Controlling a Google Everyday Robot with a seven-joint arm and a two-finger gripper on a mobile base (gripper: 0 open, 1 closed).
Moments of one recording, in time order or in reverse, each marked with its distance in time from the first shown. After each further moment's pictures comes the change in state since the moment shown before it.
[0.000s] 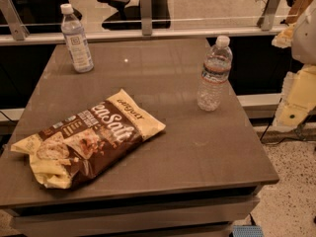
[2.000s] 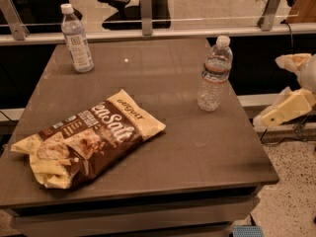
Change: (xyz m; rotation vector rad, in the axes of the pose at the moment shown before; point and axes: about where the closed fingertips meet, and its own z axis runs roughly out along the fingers) arm 0.017 -0.034 0.062 0.061 -0.536 0.254
